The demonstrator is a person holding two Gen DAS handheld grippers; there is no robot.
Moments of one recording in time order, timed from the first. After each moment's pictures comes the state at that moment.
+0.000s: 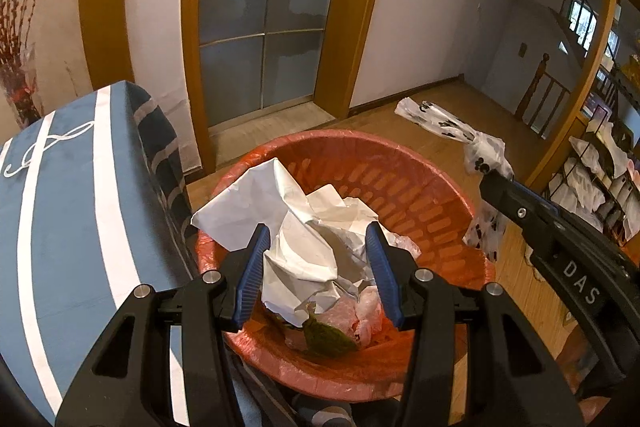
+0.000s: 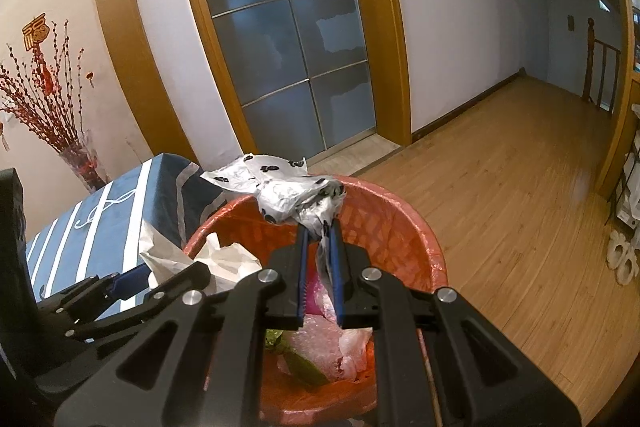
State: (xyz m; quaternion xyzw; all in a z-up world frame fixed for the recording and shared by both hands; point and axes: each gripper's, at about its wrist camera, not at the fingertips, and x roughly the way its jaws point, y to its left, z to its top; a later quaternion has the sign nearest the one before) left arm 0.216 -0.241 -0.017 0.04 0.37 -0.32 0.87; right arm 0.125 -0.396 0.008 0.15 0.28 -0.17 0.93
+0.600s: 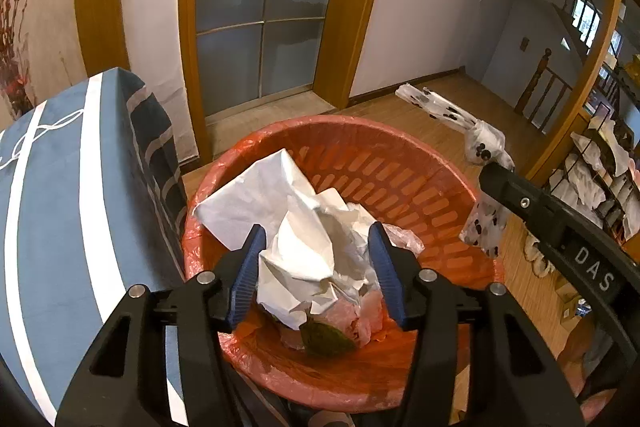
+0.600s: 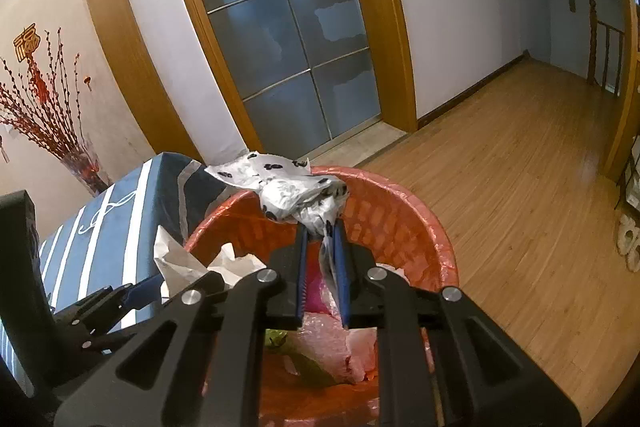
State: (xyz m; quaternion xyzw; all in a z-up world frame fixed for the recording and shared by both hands) left arm 0.221 -0.249 -0.026 0.04 0.39 -0.32 0.87; right arm 0.134 -0.413 -0.004 0.19 0.29 -0.16 0.93
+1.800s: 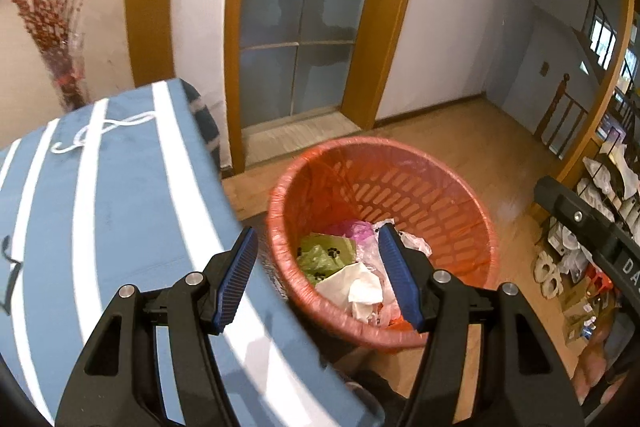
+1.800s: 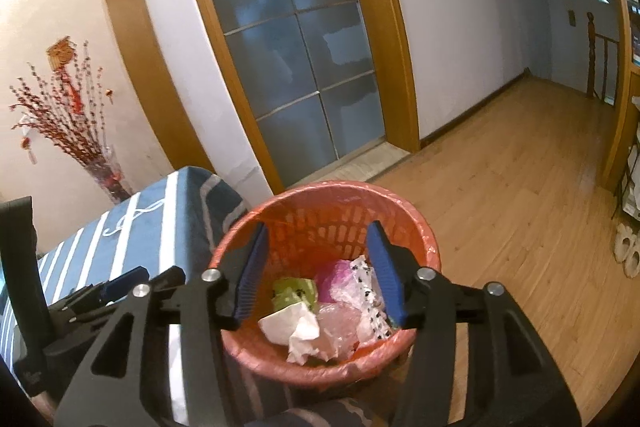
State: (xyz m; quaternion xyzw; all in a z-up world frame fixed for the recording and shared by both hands) left arm 0.182 -0.176 0.019 0.02 0.36 -0.27 0.90; right arm 0.074 -0.374 0.039 0.17 0.25 -0.15 0.94
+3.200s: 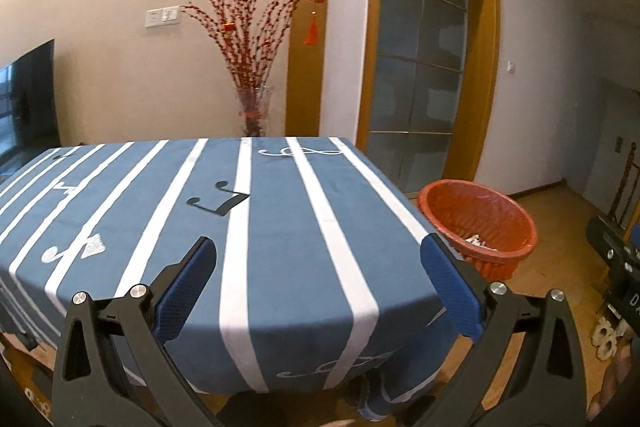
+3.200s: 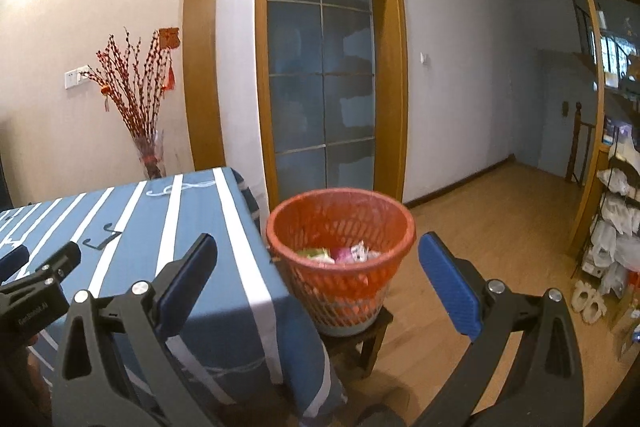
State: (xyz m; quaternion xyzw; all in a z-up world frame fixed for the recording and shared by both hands) left arm -0.017 0.012 0.034 -0.02 0.20 -0.07 0.98; right arm -0.115 -0.204 0.054 0.05 0.16 -0.19 0.97
